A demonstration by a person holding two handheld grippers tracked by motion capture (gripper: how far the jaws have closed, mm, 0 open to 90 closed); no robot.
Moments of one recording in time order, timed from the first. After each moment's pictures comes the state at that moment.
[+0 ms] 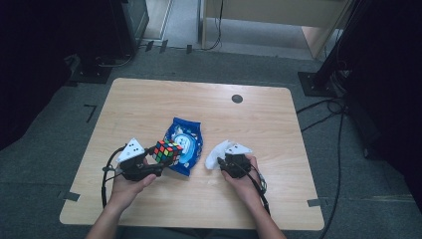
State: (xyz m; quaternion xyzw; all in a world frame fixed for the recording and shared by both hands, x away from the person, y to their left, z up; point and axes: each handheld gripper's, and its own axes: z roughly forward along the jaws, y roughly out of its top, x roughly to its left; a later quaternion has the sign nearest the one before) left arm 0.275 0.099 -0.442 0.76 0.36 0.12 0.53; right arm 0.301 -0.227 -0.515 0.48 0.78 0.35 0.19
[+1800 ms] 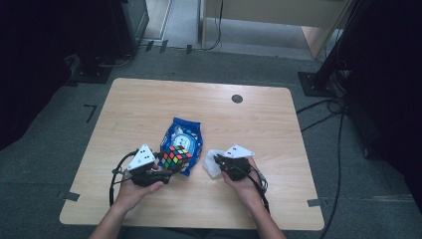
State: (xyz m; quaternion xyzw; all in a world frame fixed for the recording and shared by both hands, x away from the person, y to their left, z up) left arm 0.267 0.077 -0.452 0.79 0.30 0.13 0.52; right arm 0.282 -0.221 -0.482 0.39 0.79 0.43 0.18
